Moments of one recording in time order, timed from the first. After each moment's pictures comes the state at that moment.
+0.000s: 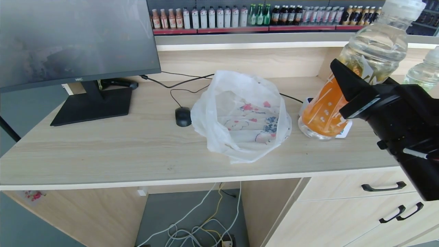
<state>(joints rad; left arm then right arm) 0.00 0.00 0.00 0.00 0.00 -0.01 0.59 1.52 -0.56 -1.53 -0.27 -0.13</state>
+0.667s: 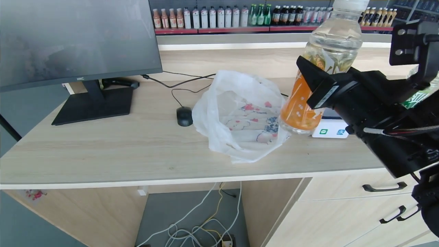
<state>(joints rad) 0.00 0.00 0.00 0.00 0.00 -0.01 0.63 1.60 -0.77 -1.31 -0.27 -0.14</state>
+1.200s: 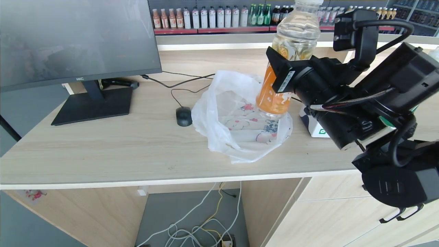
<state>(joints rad) 0.00 0.00 0.00 0.00 0.00 -0.01 0.66 1.78 -1.03 -1.27 -0.27 -0.16</state>
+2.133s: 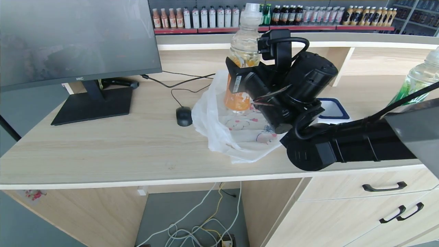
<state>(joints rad) 0.00 0.00 0.00 0.00 0.00 -0.01 0.67 2.10 -1.47 -1.11 -0.24 -0.15</state>
